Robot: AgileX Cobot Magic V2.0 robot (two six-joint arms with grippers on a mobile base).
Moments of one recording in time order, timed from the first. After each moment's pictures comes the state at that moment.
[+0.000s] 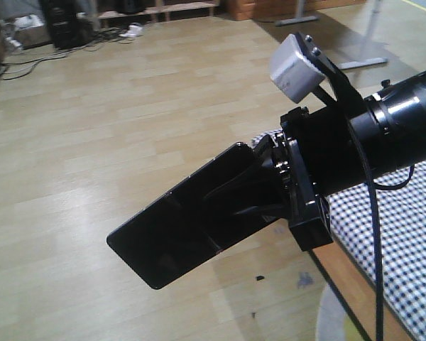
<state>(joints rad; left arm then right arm) -0.02 -0.02 0.03 -0.03 0.18 0.15 0.37 1.35 -1.25 0.98 1.23 -1.05</state>
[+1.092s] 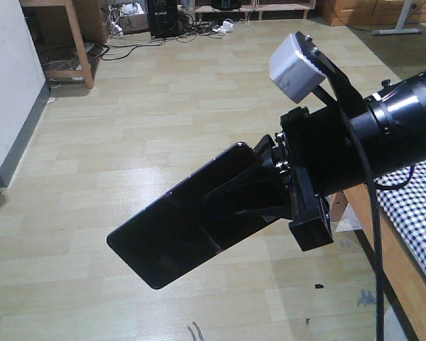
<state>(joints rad) -0.02 -0.02 0.03 -0.03 0.18 0.15 0.37 1.35 -1.25 0.98 1.23 -1.05</state>
